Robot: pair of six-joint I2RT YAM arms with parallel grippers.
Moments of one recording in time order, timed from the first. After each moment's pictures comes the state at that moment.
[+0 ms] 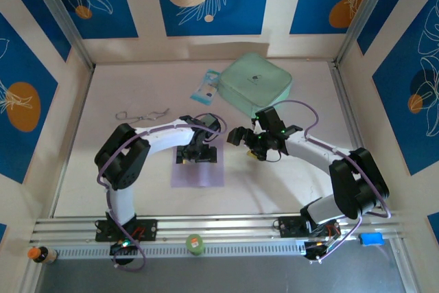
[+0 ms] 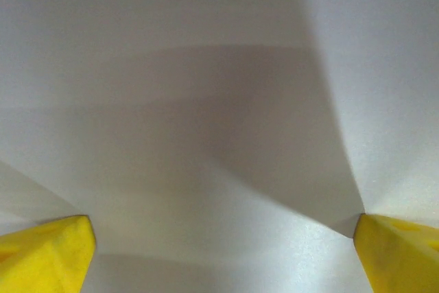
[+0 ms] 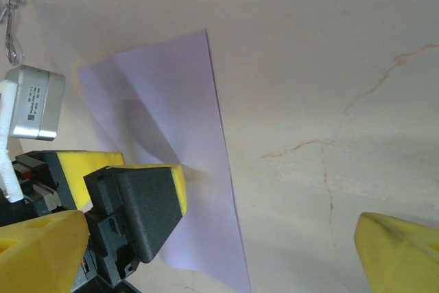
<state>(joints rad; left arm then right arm) -0.77 1.88 1.22 -0.86 -0.01 -0.76 0.49 1.44 0.78 -0.34 -0.43 0.87</state>
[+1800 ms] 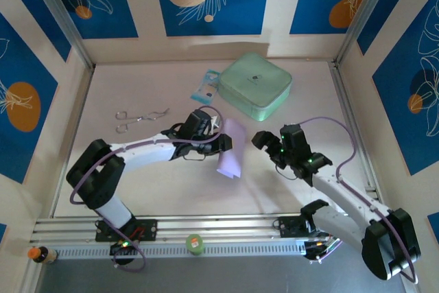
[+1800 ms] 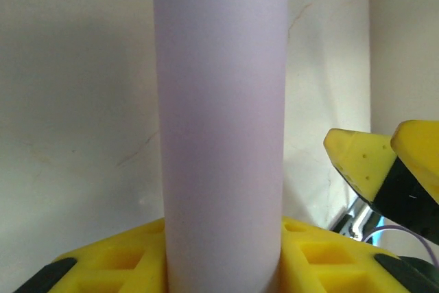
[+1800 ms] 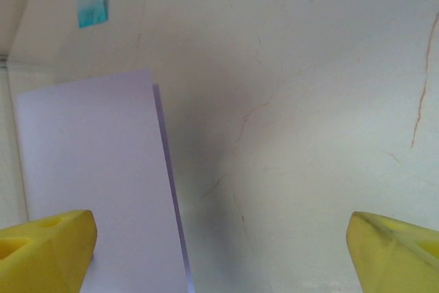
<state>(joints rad) -0.76 1.62 0.91 -0.03 0.42 -0.91 0.43 0.92 0.47 -0.29 -0.11 1.03</state>
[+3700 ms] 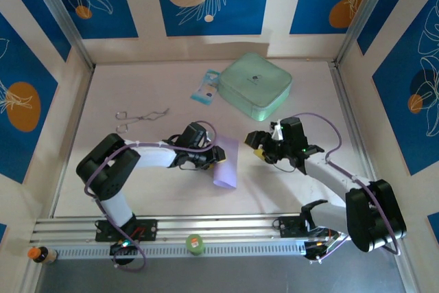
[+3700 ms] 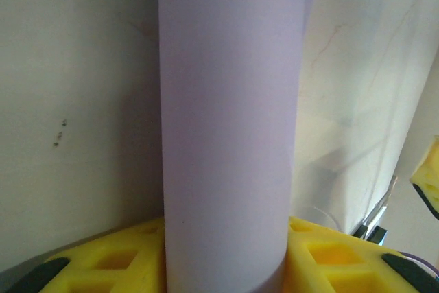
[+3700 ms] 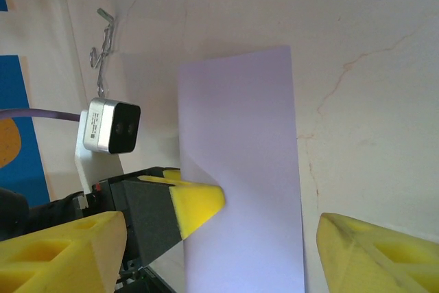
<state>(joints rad) -0.73 1.72 0.76 0.09 0.46 -1.07 0.33 1.18 0.51 -0.09 -0.56 0.96</state>
